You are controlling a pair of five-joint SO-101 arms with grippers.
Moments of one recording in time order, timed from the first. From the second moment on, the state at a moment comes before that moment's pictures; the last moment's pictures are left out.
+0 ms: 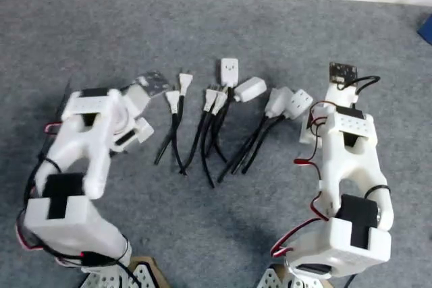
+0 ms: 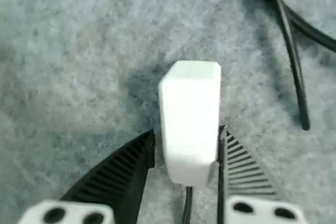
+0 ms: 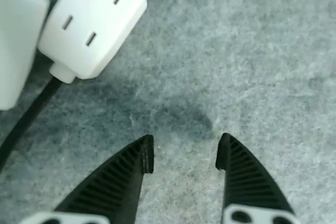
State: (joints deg) left arm -12.4 13.1 24.1 55.5 -53.0; right arm 8.4 1.9 30.1 46.1 5.4
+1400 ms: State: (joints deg) left arm 9.0 -5.1 35.1 83.8 -78.5; right arm 8.4 1.9 30.1 46.1 5.4
